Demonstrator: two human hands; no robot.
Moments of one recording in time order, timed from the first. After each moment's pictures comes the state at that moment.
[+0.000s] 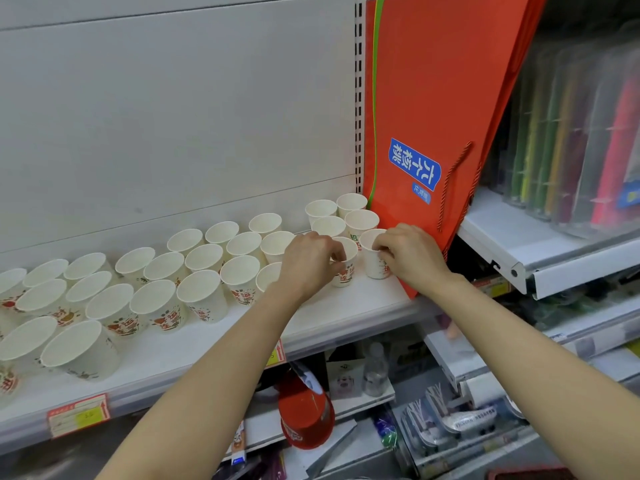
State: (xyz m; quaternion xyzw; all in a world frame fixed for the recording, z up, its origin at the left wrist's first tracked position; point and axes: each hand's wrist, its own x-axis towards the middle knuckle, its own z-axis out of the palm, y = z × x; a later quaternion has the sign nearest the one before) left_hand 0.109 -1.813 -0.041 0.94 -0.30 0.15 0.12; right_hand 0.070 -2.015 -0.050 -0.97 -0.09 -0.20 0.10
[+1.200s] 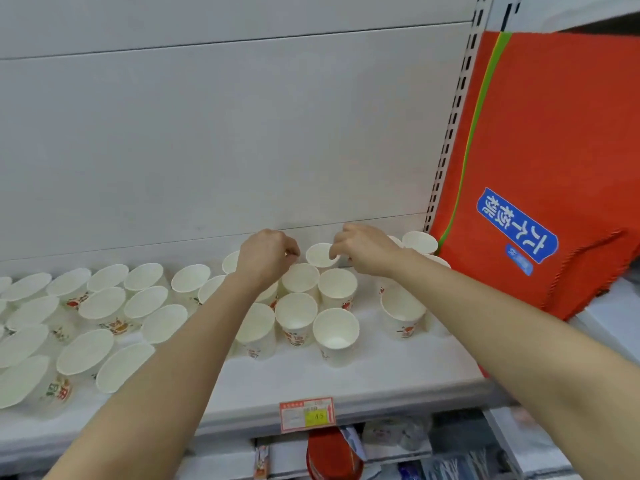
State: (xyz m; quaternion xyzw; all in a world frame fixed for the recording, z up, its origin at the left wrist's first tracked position) left_hand 0.218 -1.661 -0.007 0.98 -0.13 0.11 0.08; right_hand 0.240 -1.885 -0.014 -0.93 -0.36 -0.07 -0.01
